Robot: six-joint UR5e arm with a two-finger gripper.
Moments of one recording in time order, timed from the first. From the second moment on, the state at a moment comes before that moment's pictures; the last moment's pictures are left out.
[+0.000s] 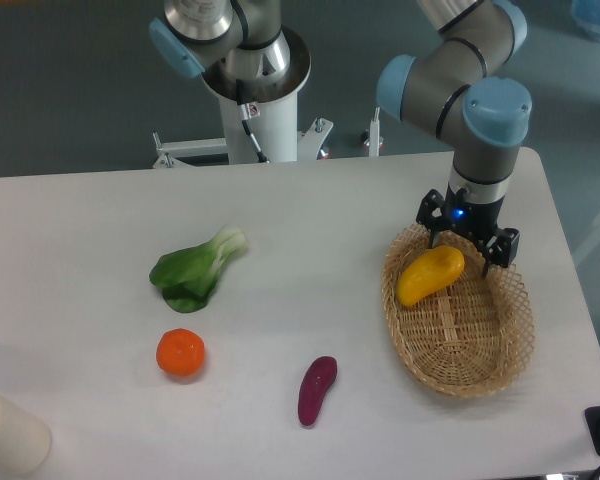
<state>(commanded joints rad) 2.78 -1.90 -1.77 -0.88 1.50 1.48</state>
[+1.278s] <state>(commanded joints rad) 2.76 -1.92 -1.81 -0.87 1.51 1.36</state>
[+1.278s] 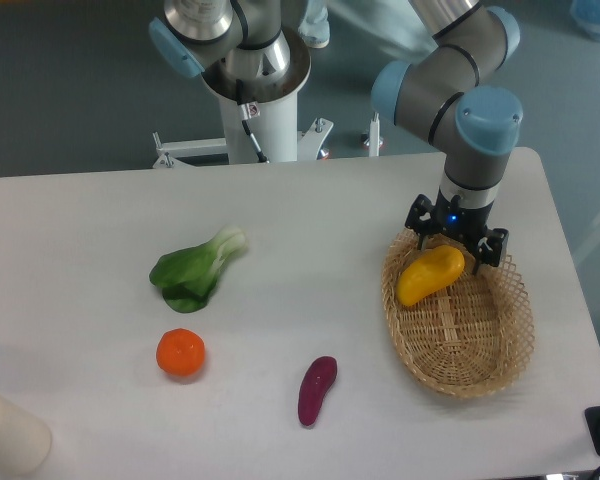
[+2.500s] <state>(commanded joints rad) 2.73 -1.97 -1.84 -0.80 1.60 1.46</state>
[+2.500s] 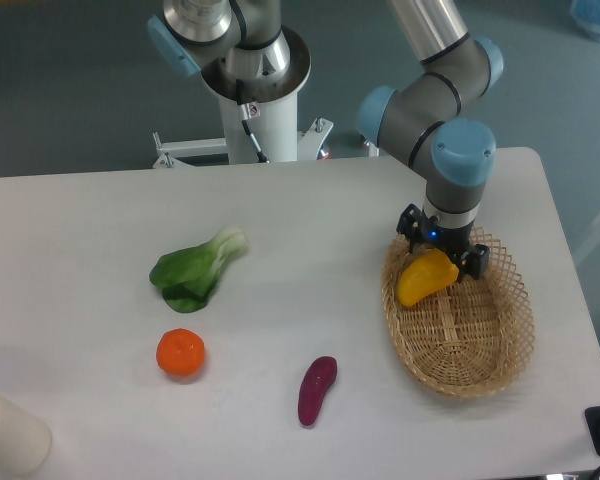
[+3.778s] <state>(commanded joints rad) 2.72 -1.98 -1.84 -0.76 1.60 1.47</state>
